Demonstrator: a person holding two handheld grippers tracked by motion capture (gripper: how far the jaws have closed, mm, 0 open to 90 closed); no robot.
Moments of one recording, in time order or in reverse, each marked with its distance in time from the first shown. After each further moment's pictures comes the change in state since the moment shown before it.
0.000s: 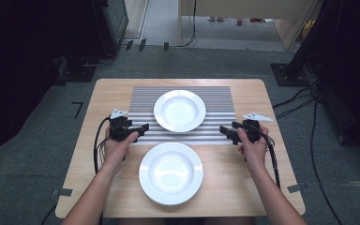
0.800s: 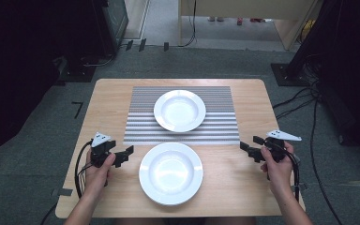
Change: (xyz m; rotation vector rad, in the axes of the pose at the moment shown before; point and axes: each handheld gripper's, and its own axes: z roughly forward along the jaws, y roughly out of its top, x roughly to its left) left arm 0.012 -0.061 -0.064 0.010 0.059 0.030; right arm -0.019 -0.040 -0.076 -0.006 -0.048 -0.012
